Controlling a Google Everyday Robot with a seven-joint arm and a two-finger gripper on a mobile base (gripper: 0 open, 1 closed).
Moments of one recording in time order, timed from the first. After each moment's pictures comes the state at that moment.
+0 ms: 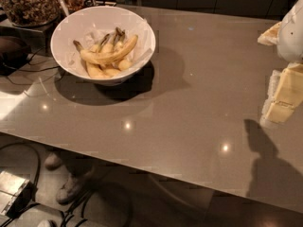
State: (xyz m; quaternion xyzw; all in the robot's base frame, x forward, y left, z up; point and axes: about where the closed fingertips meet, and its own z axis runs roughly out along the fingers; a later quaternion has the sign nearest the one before) arm 0.438 -0.217 0.976 -0.60 0.78 -0.03 0.16
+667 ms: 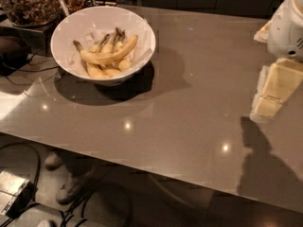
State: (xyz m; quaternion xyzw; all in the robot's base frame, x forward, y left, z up) arm 0.446 -0.210 0.978 -0.59 0.79 -0.05 0.15
